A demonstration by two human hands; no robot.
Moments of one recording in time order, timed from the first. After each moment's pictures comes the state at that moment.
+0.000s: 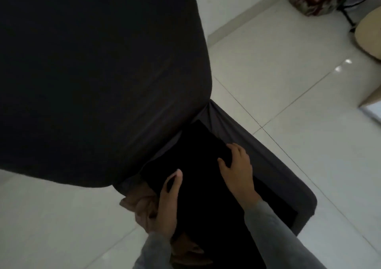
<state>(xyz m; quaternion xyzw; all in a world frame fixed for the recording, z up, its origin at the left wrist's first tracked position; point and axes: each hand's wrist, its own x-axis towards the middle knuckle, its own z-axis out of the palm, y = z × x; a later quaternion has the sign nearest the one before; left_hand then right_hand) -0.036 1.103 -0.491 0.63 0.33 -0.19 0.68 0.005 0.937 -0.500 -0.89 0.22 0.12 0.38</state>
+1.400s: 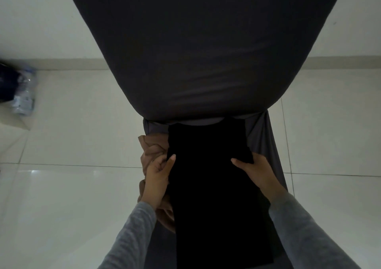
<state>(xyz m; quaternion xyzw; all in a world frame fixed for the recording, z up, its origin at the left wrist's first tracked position) -0.078 1.084 -0.492 0.61 0.45 0.10 0.64 0.077 0.892 -0.509 -0.80 0.04 0.41 0.44</state>
